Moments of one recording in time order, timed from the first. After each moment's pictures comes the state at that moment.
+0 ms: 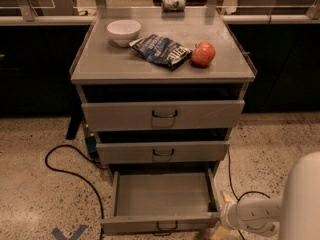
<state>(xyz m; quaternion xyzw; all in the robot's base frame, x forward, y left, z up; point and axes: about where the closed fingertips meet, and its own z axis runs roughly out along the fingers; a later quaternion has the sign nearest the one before) 0.462 -0.256 0.284 -0.56 0.80 -0.01 0.21</state>
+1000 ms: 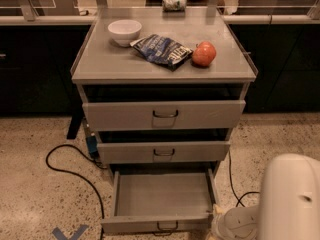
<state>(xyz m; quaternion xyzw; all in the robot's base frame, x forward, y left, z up) 0.443 -0.227 0.205 -0.54 0.82 0.03 0.20</state>
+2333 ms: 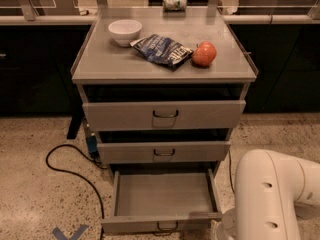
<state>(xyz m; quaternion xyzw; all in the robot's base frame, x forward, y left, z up) 0.385 -0.224 0.158 -0.56 0.82 0.09 0.09</state>
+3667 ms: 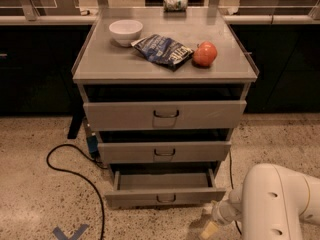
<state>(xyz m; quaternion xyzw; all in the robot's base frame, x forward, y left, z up) 0.483 -0.230 0.153 -0.49 0.84 0.17 0.15</state>
